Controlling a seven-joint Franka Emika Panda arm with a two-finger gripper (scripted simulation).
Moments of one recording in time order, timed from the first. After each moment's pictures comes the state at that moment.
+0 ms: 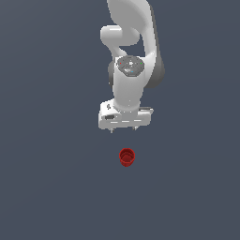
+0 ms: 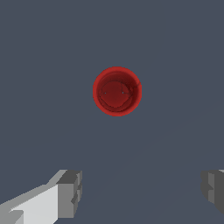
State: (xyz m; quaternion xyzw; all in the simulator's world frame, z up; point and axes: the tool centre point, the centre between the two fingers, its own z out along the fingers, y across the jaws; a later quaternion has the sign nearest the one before) arm 0.009 0.015 0.173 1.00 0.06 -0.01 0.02
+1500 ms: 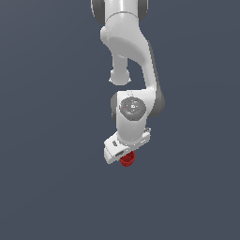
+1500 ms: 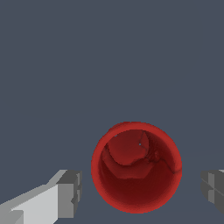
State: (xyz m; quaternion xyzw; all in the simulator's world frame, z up) arm 0.082 0.033 0.095 0.96 0.26 0.00 0.00
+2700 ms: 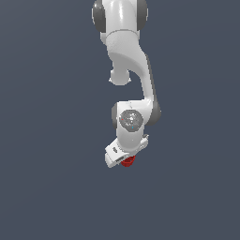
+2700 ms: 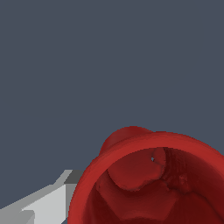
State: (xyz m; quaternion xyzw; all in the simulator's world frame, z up) arm 0.082 0.032 0.047 0.96 0.26 0.00 0.00
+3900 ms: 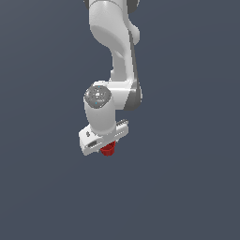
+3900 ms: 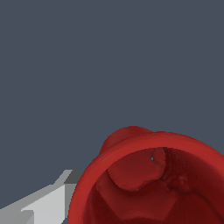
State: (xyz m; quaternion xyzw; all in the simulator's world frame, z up) arm 0.056 -0.057 0.114 0.96 0.26 0.00 0.00
